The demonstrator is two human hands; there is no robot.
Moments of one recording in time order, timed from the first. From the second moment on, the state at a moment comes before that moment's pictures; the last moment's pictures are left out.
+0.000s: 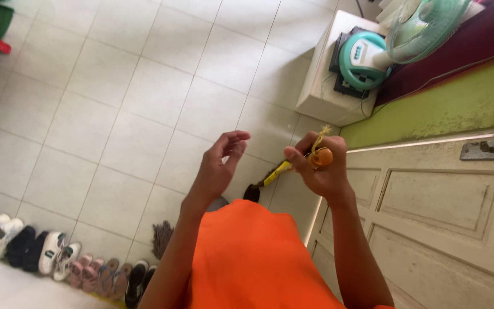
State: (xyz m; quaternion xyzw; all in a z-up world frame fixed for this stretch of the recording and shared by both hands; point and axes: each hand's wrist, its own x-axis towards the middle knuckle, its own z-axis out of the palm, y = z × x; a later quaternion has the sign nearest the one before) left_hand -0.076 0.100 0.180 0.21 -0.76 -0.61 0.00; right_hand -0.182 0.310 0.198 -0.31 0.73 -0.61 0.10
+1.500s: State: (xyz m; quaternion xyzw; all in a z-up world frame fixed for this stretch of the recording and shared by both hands) left_hand -0.125 0.210 0.238 -0.09 -0.70 -0.71 0.01; right_hand -0.122 0.358 -0.041 0.05 0.74 -0.65 0.16
